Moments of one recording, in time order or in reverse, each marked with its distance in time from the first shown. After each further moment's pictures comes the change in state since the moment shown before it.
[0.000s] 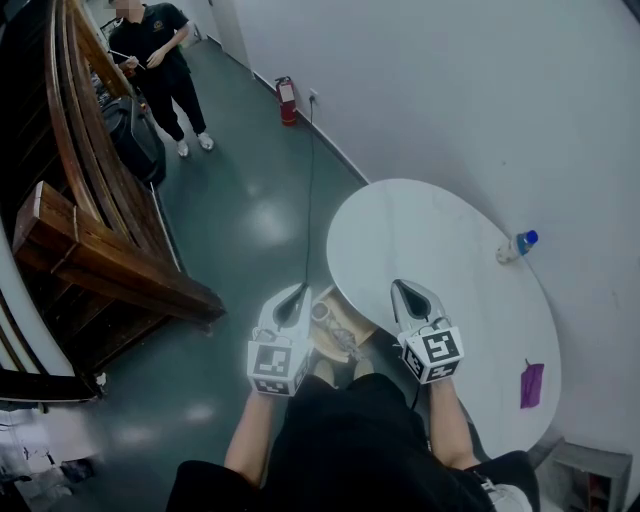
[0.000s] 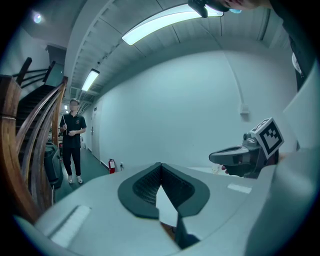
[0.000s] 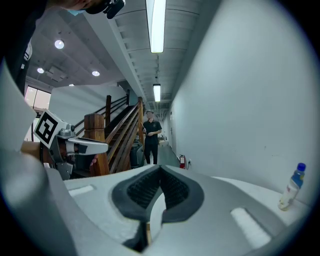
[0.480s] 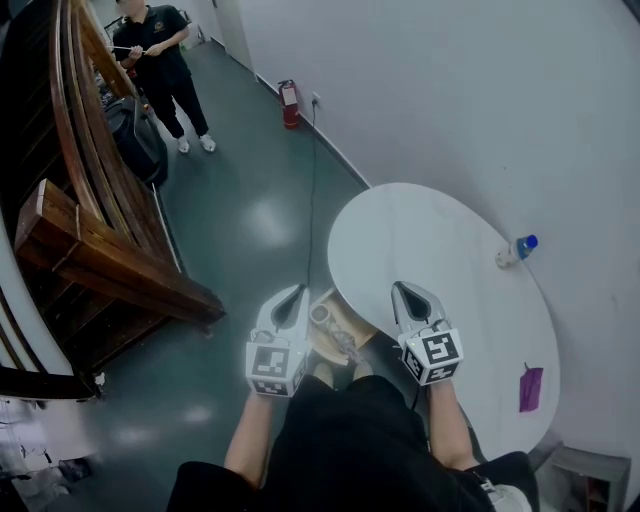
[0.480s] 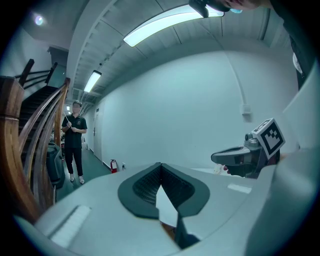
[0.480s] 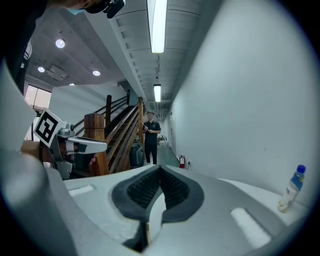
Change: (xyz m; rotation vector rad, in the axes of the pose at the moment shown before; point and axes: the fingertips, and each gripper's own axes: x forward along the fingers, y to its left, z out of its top) left arm -0.005 0.006 0.003 -0.001 -0.006 0.023; right arm 0.000 0.001 0.003 -0.008 -0.002 -0.002
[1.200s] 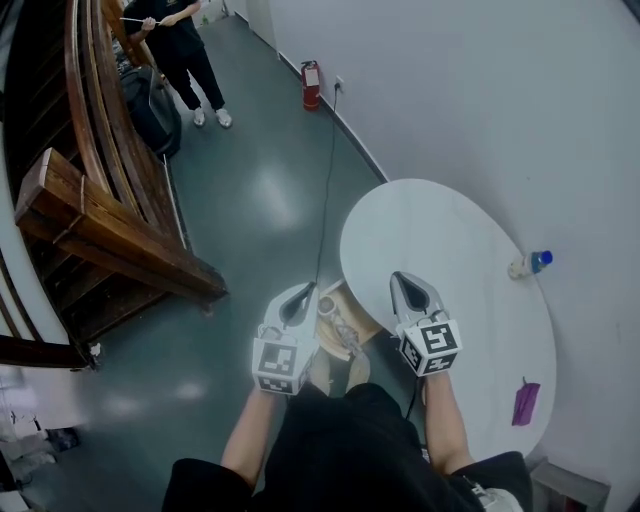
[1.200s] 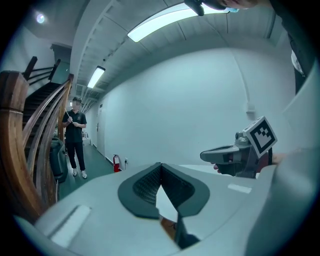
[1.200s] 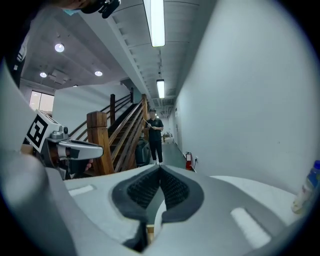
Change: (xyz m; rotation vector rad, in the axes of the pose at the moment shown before) left arm 0.004 0.010 -0.024 -0.030 0.042 0.030; right arm 0.048 0.010 -0.010 0.017 0.042 0.076
